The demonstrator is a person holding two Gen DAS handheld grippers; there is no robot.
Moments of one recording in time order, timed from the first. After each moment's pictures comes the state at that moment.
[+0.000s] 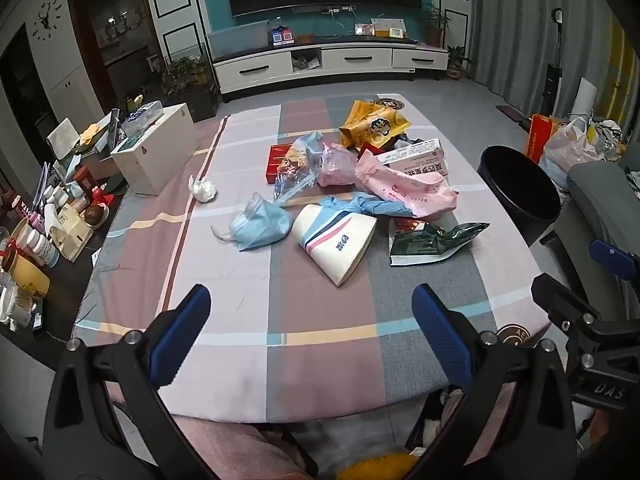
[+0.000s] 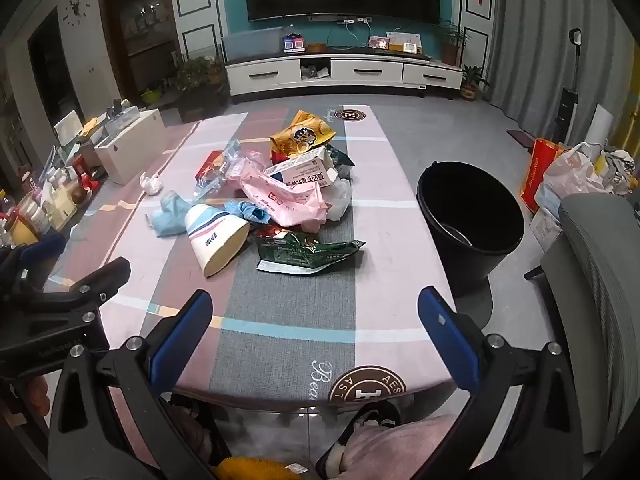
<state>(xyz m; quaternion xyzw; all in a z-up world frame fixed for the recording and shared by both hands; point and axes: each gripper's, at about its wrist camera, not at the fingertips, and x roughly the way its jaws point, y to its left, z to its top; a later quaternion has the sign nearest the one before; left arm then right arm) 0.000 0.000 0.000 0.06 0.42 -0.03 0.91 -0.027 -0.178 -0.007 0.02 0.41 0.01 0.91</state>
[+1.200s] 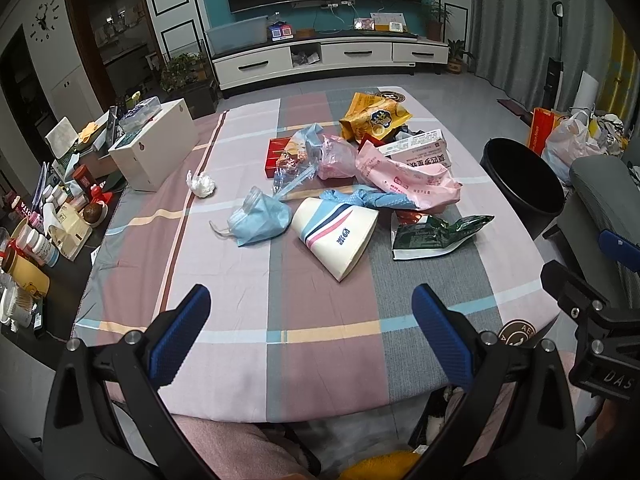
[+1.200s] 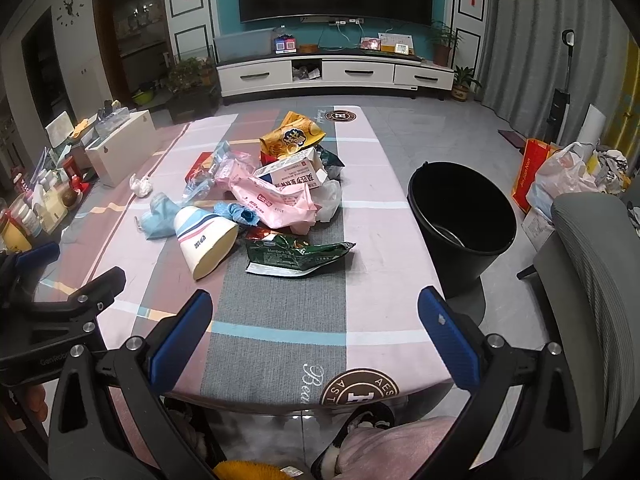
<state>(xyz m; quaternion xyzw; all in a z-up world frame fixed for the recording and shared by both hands) 0.002 0.000 -0.009 0.07 0.42 -0.02 0.90 -0.024 -0.180 -0.008 0.02 0.41 0.00 0.91</state>
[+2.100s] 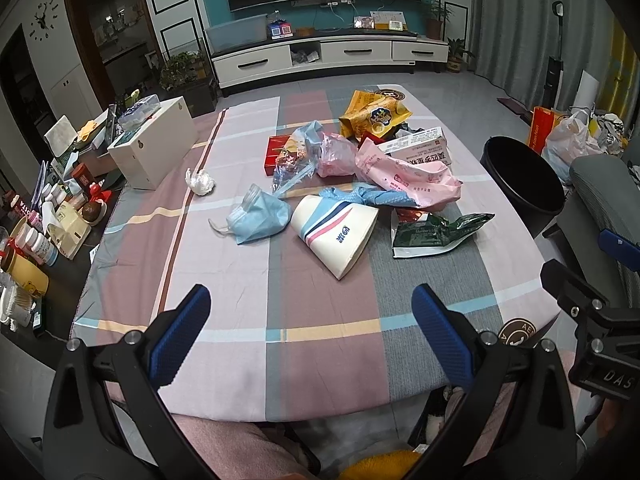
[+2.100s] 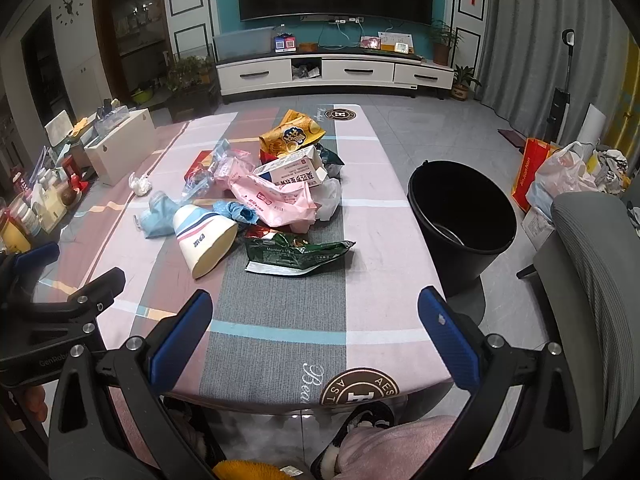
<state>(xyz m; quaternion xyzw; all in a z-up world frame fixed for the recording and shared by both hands) 0.005 0.000 -0.013 0.07 0.43 -0.03 0.90 -0.023 -0.181 -0.009 0.02 0.41 0.00 0.91</state>
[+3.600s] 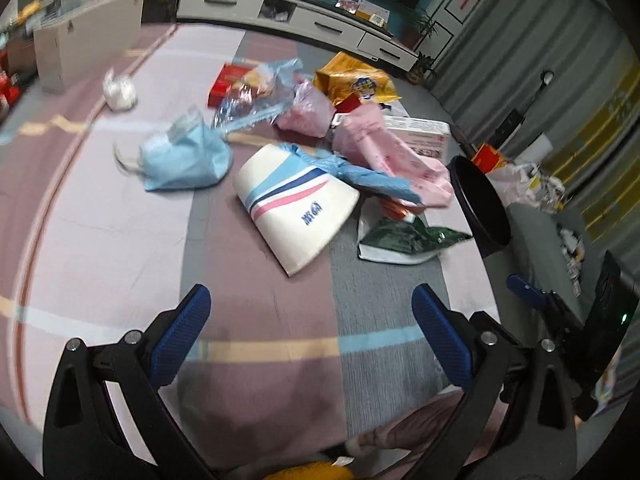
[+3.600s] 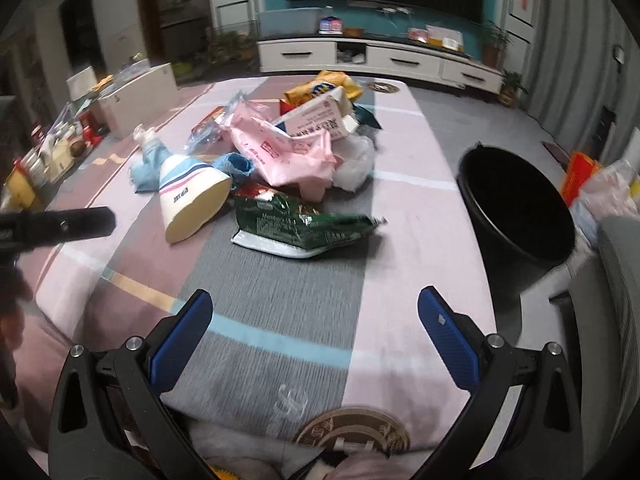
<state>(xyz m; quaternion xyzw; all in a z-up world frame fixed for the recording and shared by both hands) 0.072 0.049 -0.098 -0.14 0.49 -0.16 0.85 0.020 -0.192 -0.093 -0.03 0.42 0.10 0.90</state>
